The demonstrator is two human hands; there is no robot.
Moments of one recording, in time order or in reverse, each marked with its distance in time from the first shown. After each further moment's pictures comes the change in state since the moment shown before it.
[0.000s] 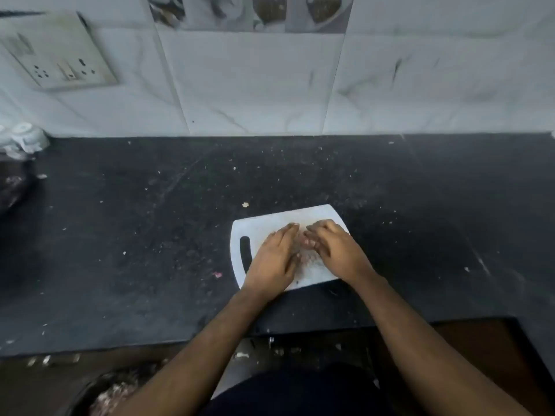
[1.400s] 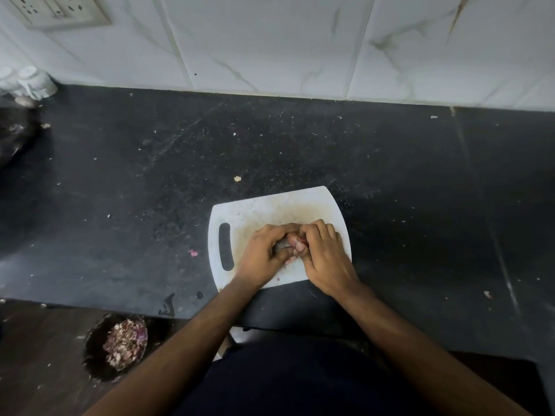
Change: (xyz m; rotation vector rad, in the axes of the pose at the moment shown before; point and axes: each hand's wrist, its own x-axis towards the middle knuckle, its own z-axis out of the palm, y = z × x) left_hand 0.021 0.003 0.048 -0.282 0.092 -0.281; right_hand -0.006 0.039 0.031 0.016 0.022 -0.148
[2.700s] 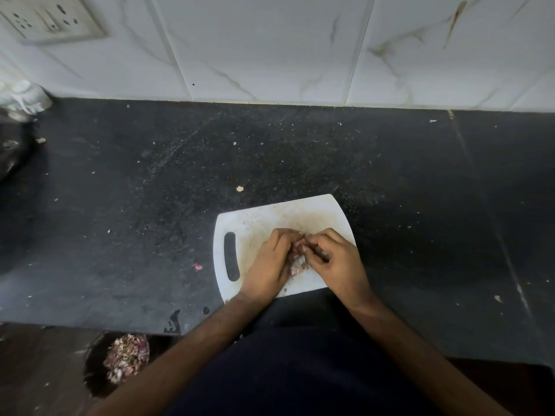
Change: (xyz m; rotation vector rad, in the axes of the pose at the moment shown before) left_hand 0.000 -0.001 -0.002 0.134 -0.011 0.216; right_hand 0.006 -0.004 -0.009 0.338 0.130 0.138
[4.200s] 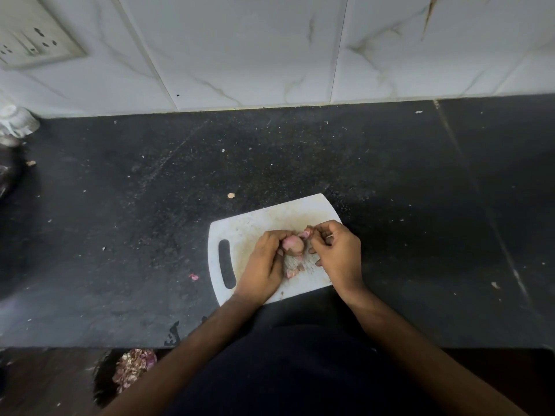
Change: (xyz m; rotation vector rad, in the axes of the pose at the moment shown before) left_hand 0.004 -0.006 -0.004 -0.081 -0.009 -0.124; right_hand 0.014 0.010 0.008 0.162 0.214 0.420
